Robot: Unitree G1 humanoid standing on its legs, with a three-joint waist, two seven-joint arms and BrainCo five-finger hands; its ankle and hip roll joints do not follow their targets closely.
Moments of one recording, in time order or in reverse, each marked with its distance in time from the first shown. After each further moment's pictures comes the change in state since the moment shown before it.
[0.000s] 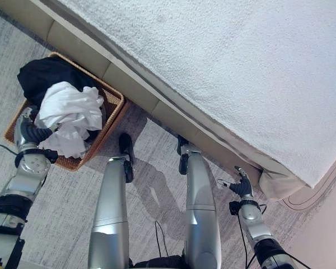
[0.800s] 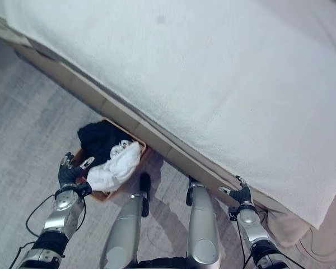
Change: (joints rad) left arm 0.278 -0.403 0.118 0.025 -0.482 -0.195 -0.222; right arm 0.001 0.045 -0.061 0.198 -0.067 0.052 0.026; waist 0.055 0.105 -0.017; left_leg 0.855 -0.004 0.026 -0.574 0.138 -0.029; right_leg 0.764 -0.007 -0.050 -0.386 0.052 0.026
